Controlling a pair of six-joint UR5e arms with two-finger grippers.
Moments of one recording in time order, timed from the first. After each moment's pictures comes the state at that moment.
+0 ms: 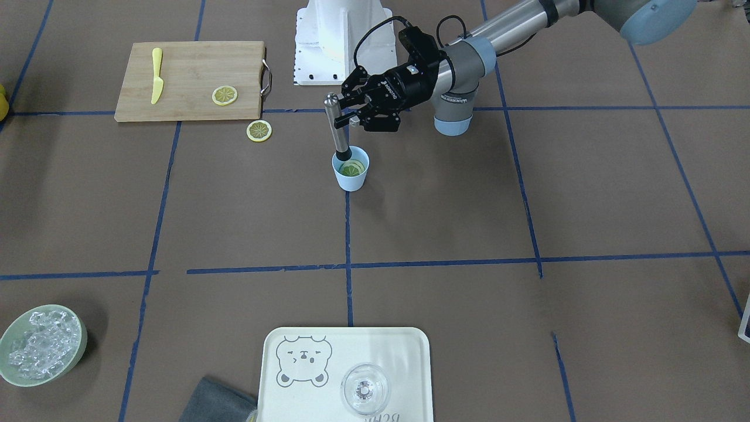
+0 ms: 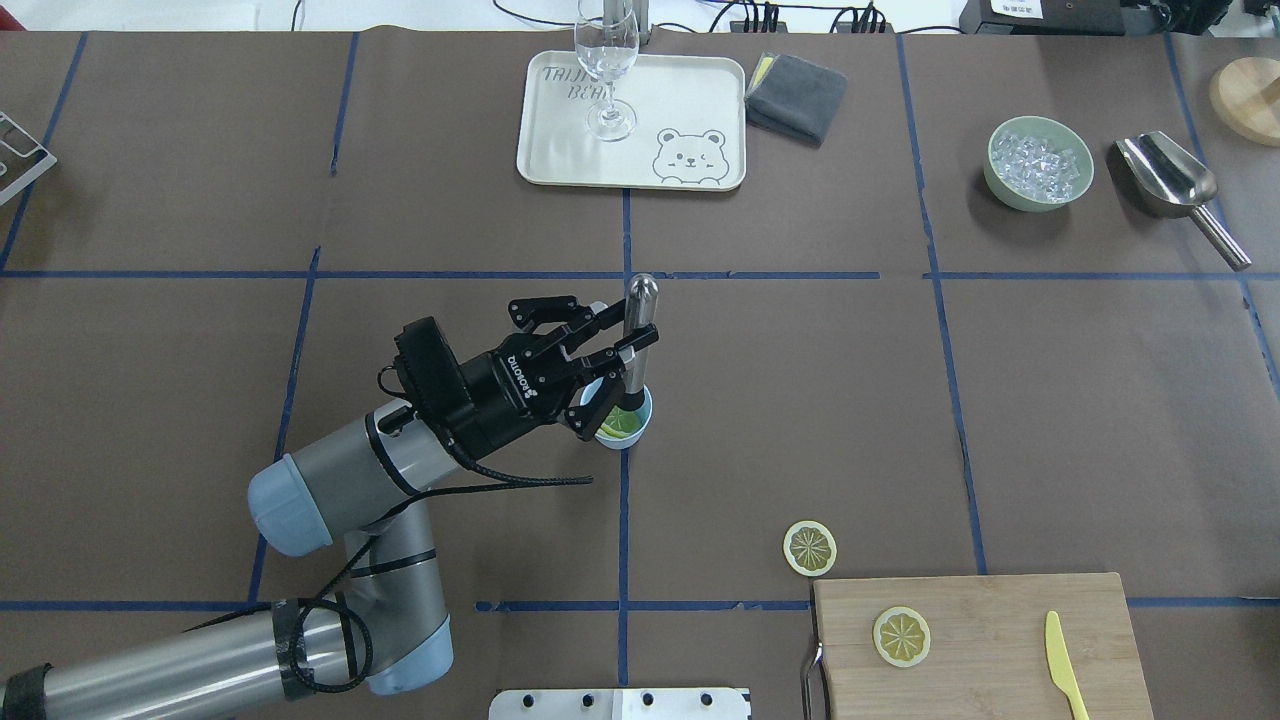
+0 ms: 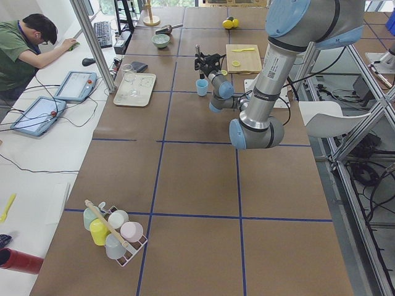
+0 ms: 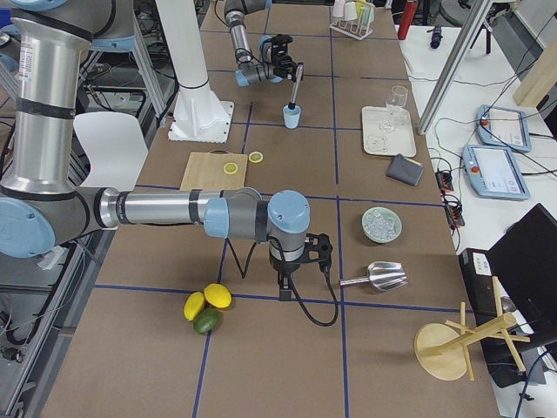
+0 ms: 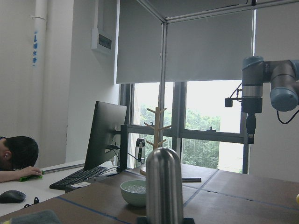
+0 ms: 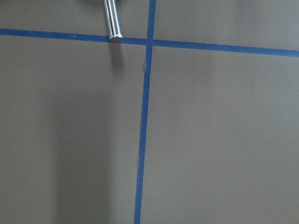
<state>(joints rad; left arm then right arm) -0.34 -2.18 -1.35 -3.56 -1.28 -0.29 1.57 -1.76 1.82 -1.64 2.30 -0.06</state>
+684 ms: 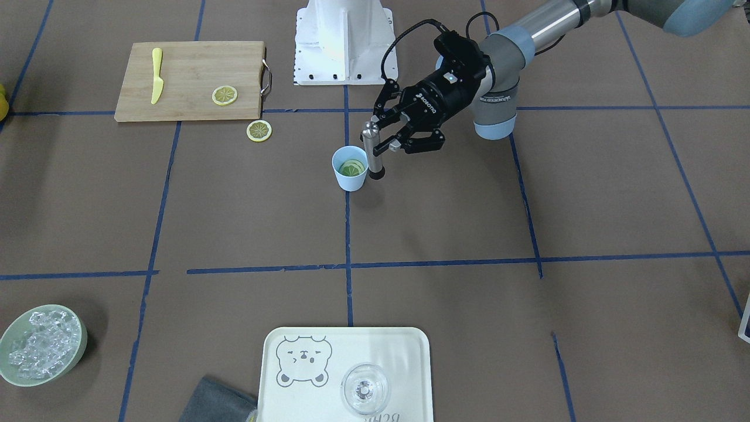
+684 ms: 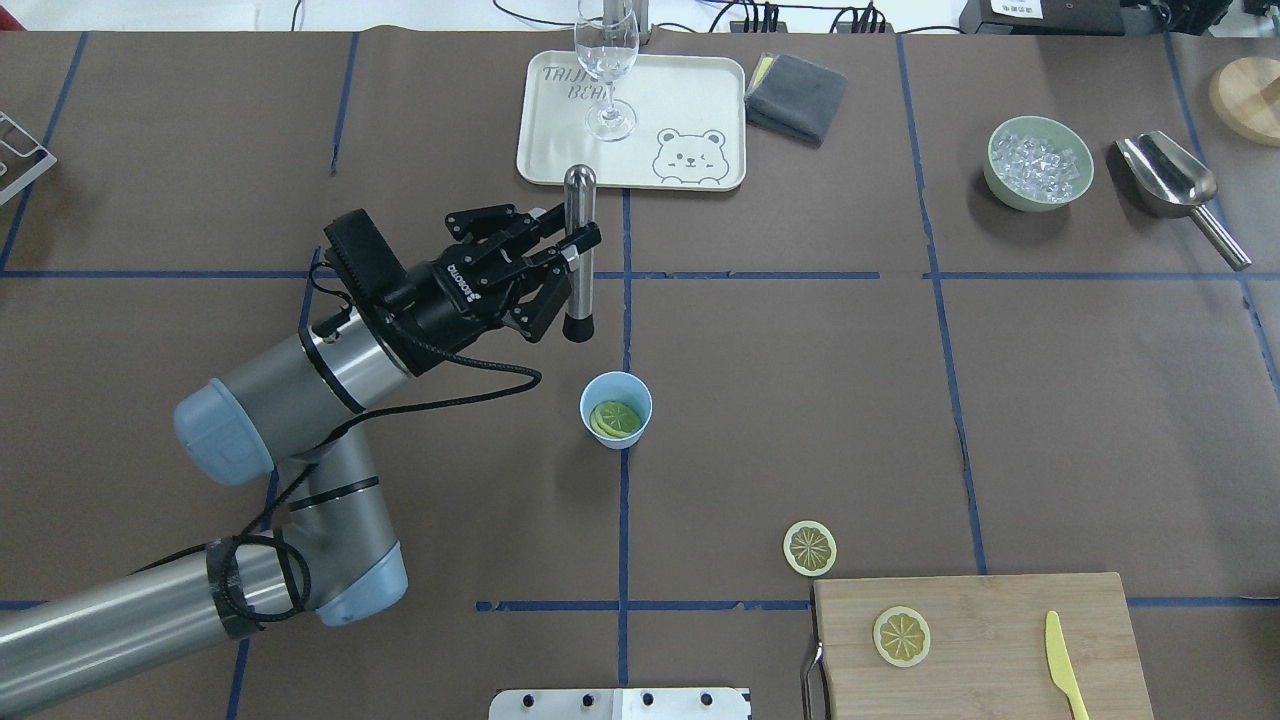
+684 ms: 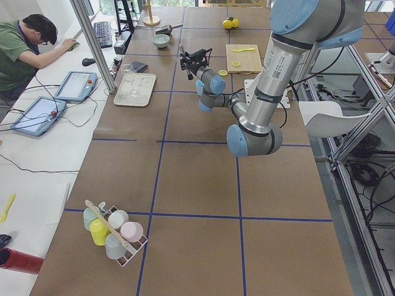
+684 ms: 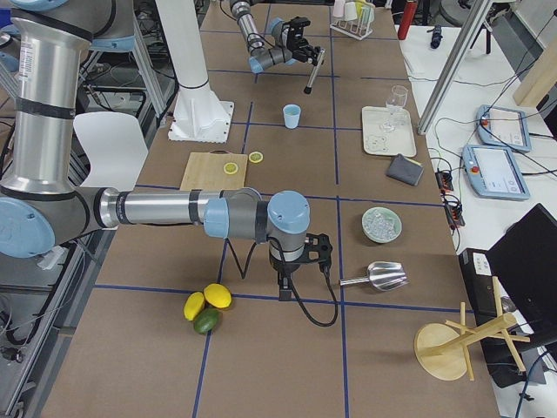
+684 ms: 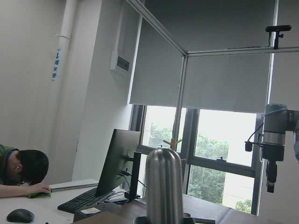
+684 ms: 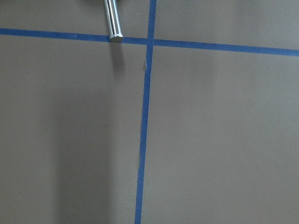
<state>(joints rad) -0.49 -2.08 -1.51 -3.25 -1.29 -0.46 1.57 -1.76 1.82 -1.64 2.31 -0.06</state>
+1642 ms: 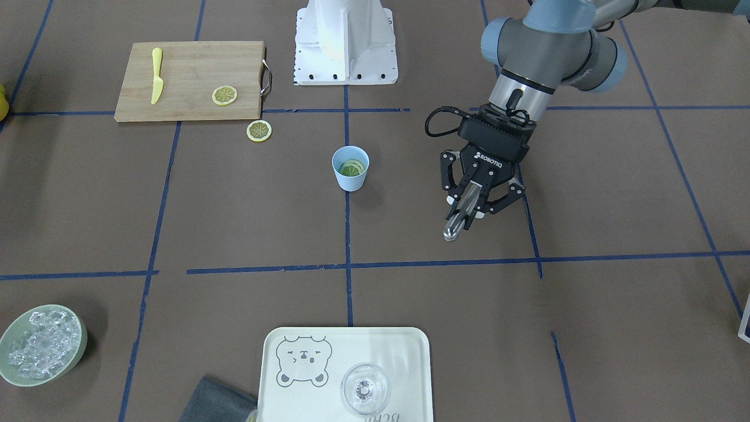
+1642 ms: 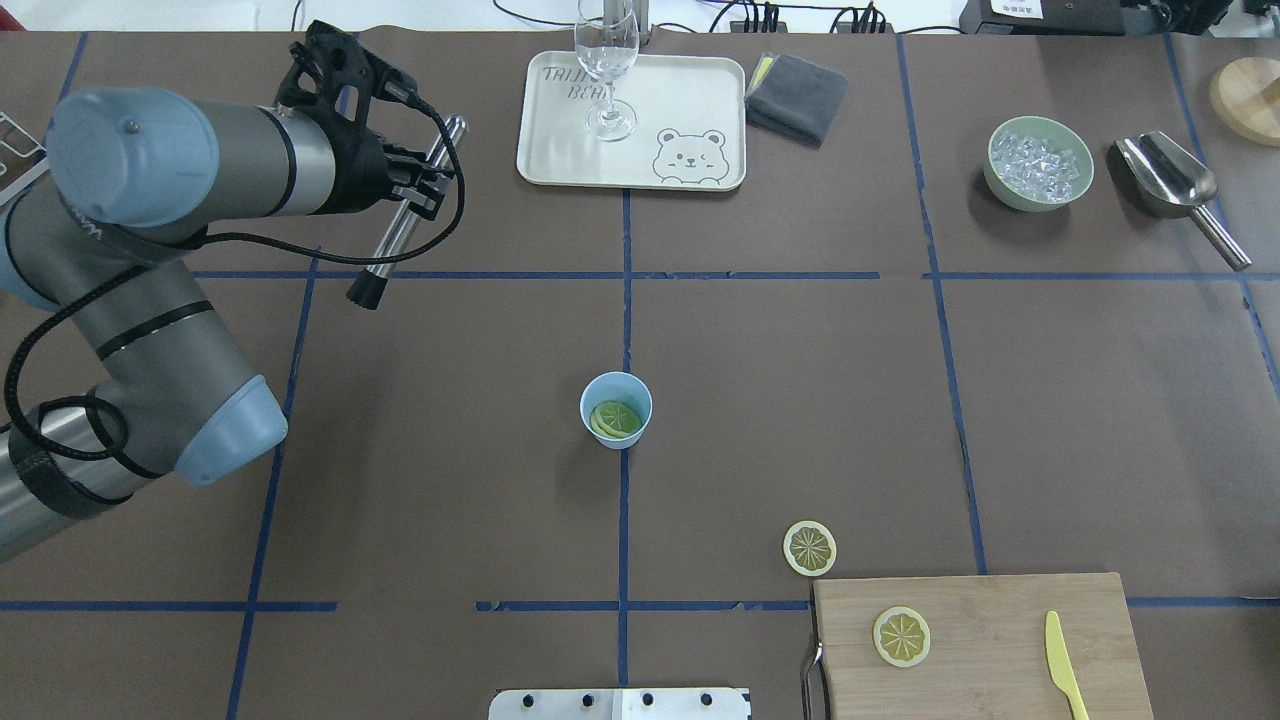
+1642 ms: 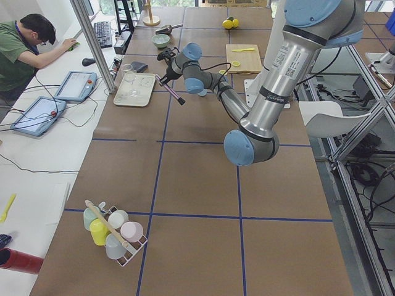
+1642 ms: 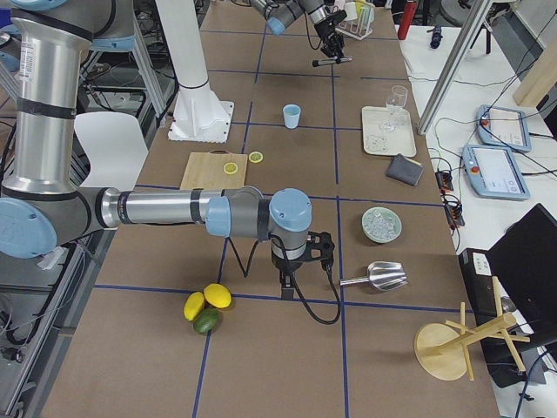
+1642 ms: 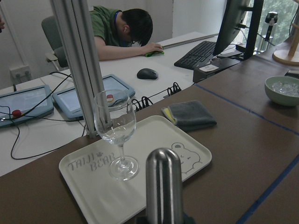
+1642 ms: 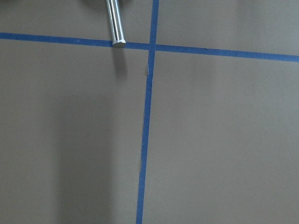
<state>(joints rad) -0.77 -2.05 -1.79 -2.03 -1.72 -0.55 1.57 -1.75 1.82 -1.64 2.31 -0.06</state>
